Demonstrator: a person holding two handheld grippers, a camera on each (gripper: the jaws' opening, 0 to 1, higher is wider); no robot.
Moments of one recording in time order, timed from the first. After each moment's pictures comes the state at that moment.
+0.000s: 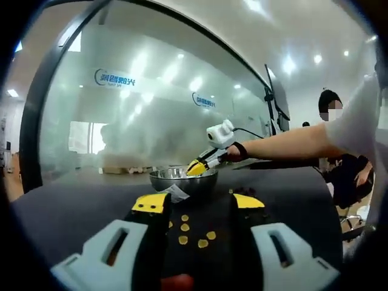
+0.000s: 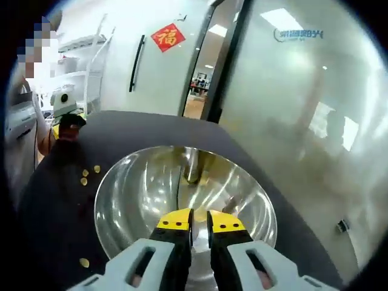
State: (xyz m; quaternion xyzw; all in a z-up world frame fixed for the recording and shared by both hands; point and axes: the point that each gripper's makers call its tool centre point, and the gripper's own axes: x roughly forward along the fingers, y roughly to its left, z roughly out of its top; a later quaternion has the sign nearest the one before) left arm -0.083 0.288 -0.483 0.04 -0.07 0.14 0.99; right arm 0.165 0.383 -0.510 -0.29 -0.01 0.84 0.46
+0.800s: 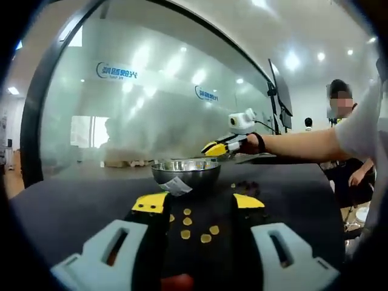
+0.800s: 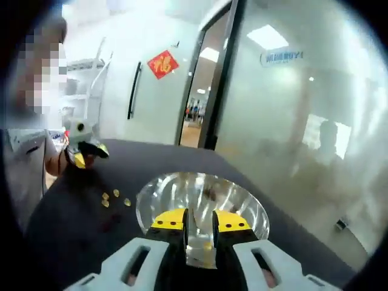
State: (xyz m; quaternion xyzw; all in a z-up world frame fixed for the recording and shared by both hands) left arm -0.081 0.297 -0.494 0.02 -0.05 0.15 0.99; right arm 0.162 0.293 -0.444 -0.13 -0.06 0.86 0.49
